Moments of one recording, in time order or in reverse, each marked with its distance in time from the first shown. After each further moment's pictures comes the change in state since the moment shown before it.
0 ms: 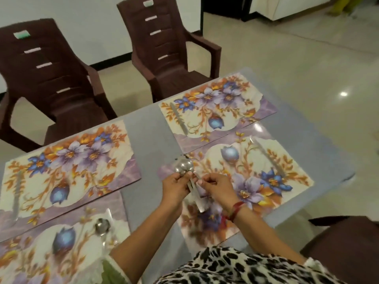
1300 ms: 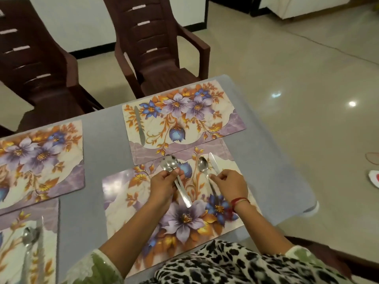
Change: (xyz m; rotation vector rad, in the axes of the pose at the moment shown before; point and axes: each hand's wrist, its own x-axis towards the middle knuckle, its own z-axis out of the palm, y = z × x) left_hand 0.046 -0.027 0.158 -0.123 0.130 -0.044; right_hand 0.093 0.016 -0.210 -0.692 0.183 -0.011
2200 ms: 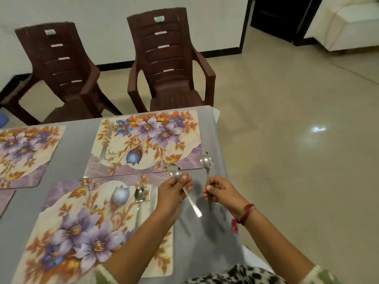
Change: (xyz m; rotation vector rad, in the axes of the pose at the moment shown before) left_hand 0.005 -0.037 0.270 -0.247 0.168 0.142; right_hand 0.164 0.084 -0.175 0.613 -0.724 -0.138
